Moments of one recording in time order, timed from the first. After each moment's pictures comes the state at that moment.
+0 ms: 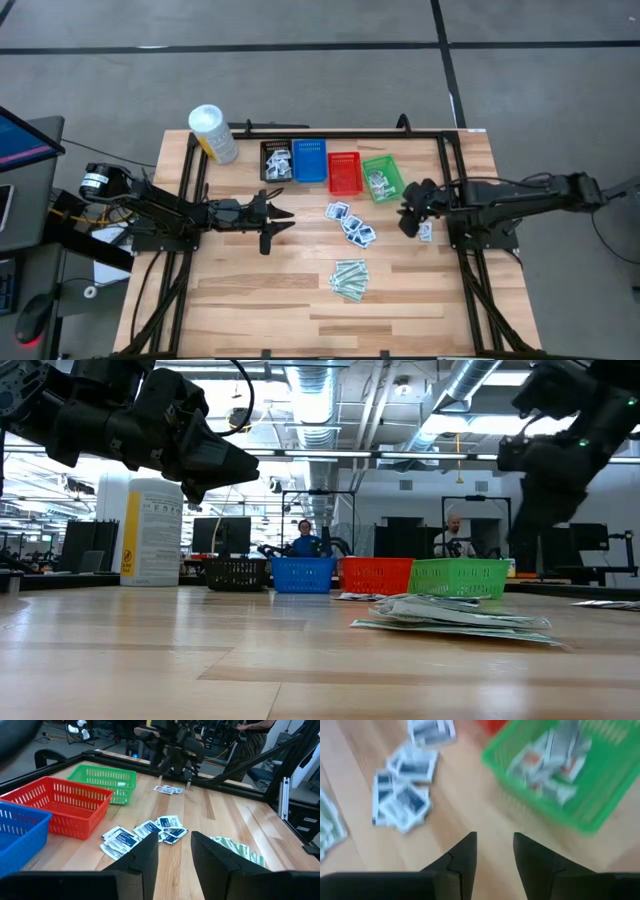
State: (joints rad) left arm -0.14 1.30 0.27 0.88 -0.22 -0.19; right arm -0.02 0.84 0.44 -0.56 0.25 0.49
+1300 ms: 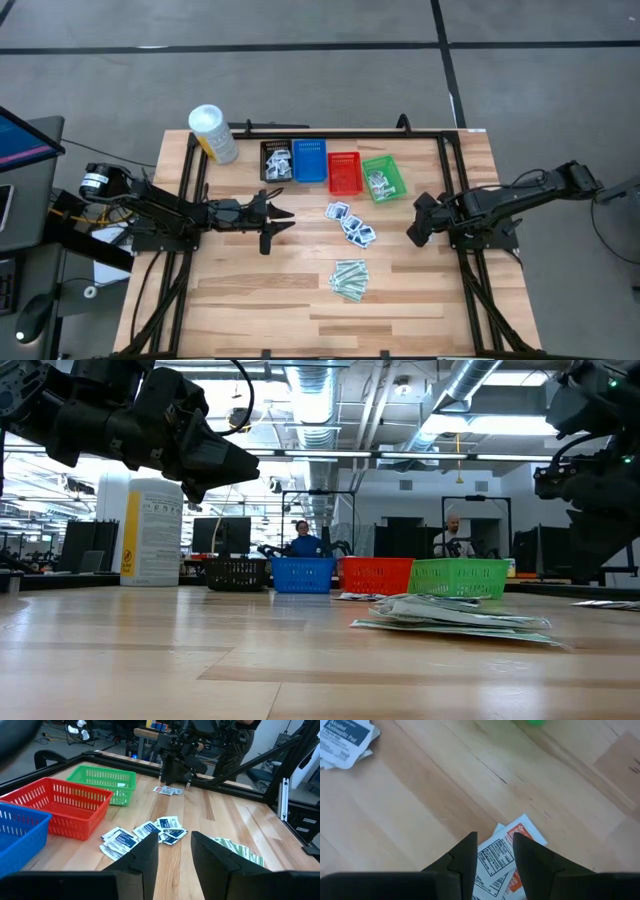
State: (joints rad) left arm -0.14 1.30 0.27 0.88 -0.22 -0.19; right arm 0.20 0.84 0.39 -0.82 0.32 0.92
